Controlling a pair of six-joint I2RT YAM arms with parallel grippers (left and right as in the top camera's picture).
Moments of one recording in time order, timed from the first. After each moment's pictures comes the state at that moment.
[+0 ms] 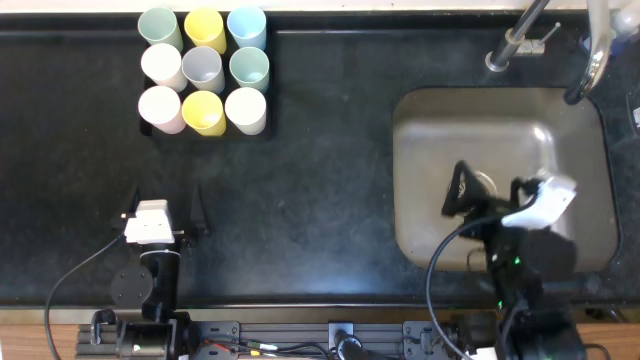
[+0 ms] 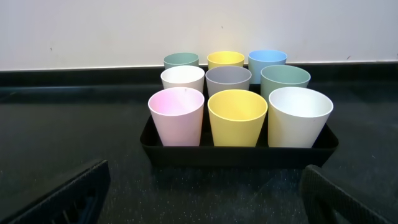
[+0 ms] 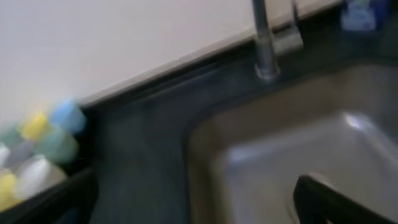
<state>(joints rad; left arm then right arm) 0.01 0.01 0.01 -0.08 -0.04 0.03 0.12 0.41 0.68 -0.69 0.09 0.45</state>
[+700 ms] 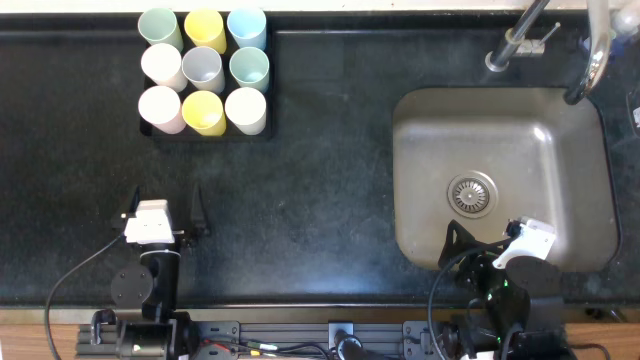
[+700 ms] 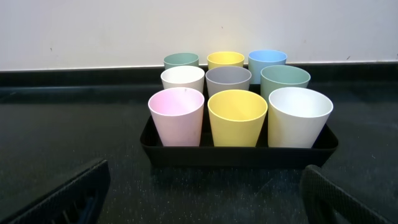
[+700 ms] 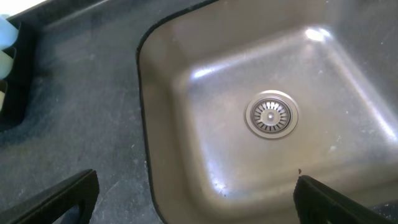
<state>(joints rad) 0.01 0.01 0.01 -0.08 -0.04 0.03 0.12 0.29 0.67 -1.06 0.09 0.44</state>
